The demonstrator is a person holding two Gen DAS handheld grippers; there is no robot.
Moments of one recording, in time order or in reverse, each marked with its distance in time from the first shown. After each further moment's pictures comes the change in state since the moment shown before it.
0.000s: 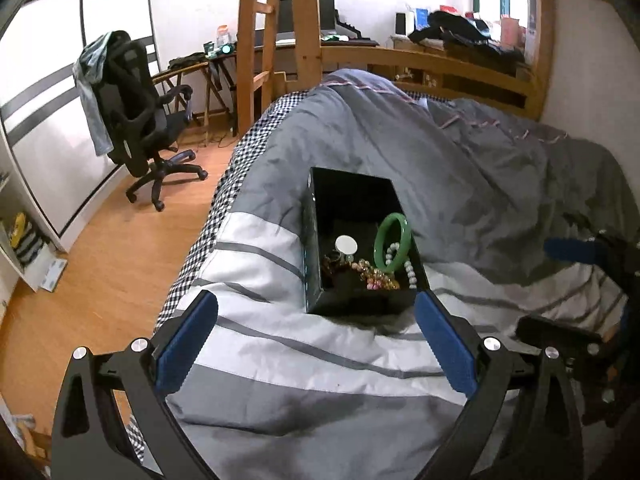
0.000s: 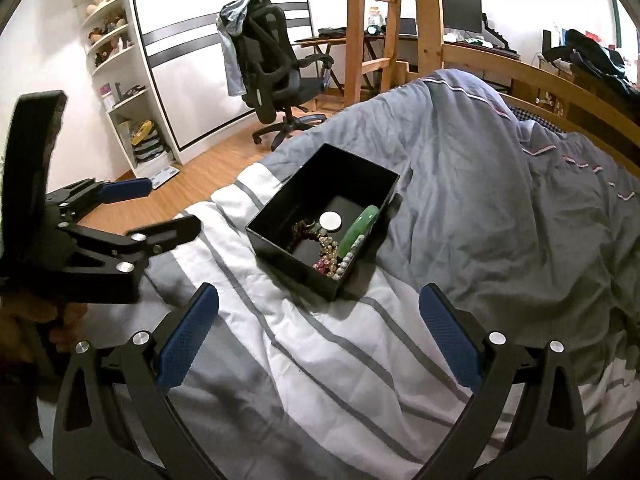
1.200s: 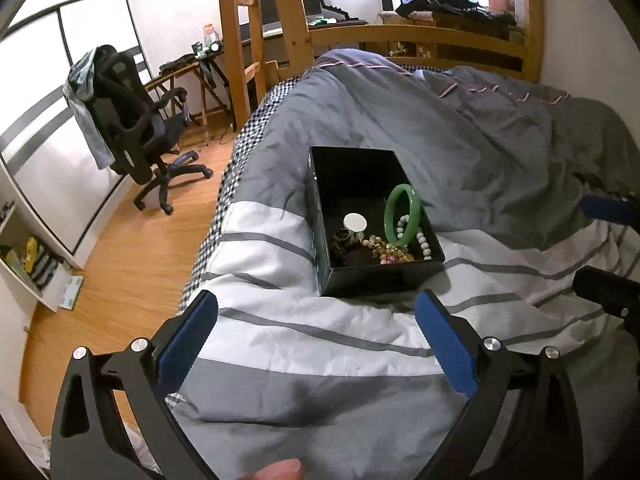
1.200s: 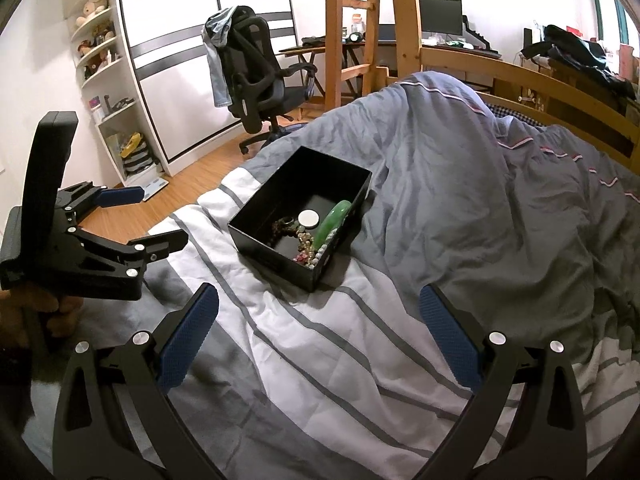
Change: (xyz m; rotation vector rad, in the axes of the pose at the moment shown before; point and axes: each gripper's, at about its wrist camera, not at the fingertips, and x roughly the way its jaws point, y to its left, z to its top) left arm 0.004 -0.007 -0.007 0.109 0.051 0.052; right arm -0.018 -0.019 -0.013 0.037 -0.027 -0.033
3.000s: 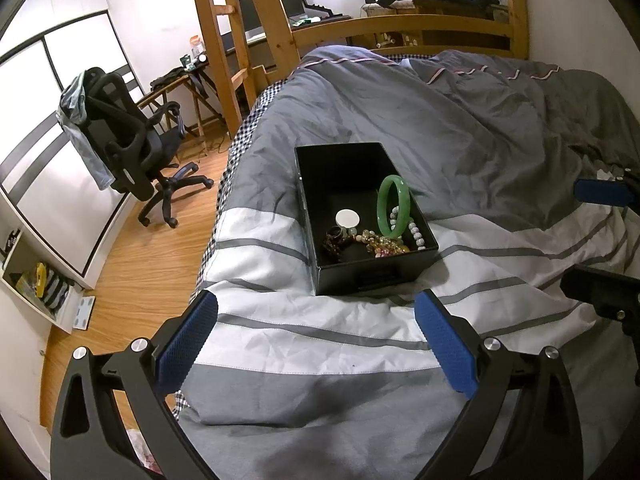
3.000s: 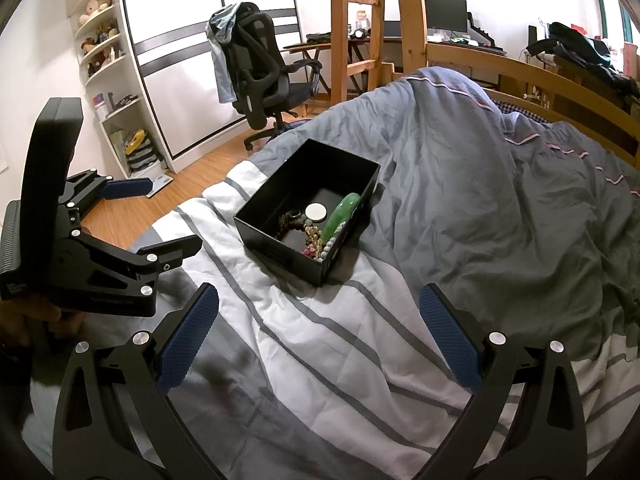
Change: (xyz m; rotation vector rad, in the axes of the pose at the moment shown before) left arm 0.001 -0.015 0.001 0.082 0.001 0.021; right arm 0.006 0.006 -0.003 -0.001 0.009 0.011
